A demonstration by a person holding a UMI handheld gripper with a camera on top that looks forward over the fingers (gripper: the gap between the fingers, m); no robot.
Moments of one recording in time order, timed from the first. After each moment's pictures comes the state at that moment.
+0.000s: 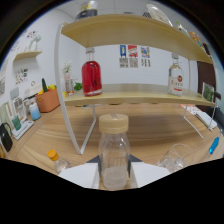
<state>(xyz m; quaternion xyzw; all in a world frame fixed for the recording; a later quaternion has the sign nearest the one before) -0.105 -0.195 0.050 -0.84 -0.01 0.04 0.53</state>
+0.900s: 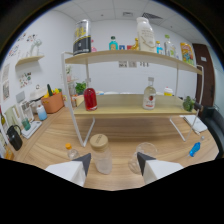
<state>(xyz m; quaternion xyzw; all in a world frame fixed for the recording) -0.068 -0.282 0.124 -0.86 -0.02 0.03 0.52</state>
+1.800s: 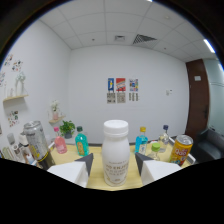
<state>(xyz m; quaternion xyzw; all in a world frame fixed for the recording) 0.031 -0.114 0.411 -0.77 0.02 0.00 0.63</state>
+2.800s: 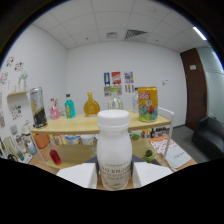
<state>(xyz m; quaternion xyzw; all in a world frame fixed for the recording) 0.104 -0.217 0.300 -0.78 0.03 0.03 0.62</state>
